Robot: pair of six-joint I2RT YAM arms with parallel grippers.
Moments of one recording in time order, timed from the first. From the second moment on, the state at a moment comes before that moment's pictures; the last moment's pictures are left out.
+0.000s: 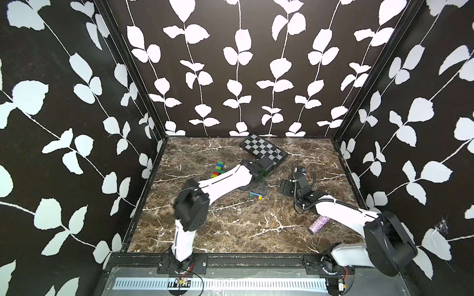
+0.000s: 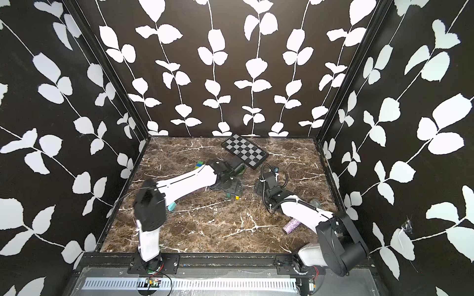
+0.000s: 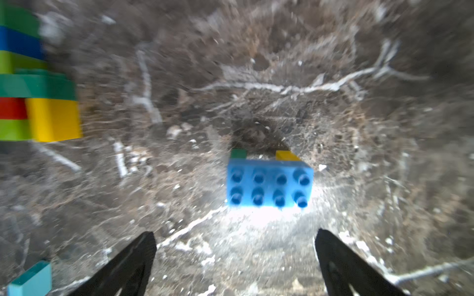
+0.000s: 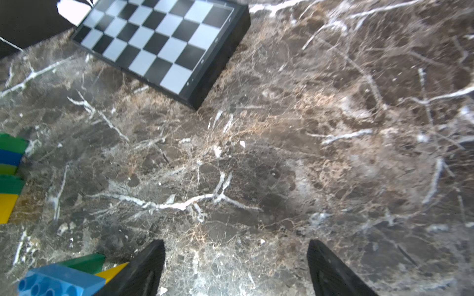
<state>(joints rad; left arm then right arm) -0.90 1.82 1.57 -0.99 -0.24 -0.56 0.52 1.33 0.66 -0.11 0.32 0.64</state>
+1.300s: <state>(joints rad) -0.31 1.20 0.65 -0.70 -0.15 -0.52 0.52 1.34 0.64 -0.08 0.26 0.64</state>
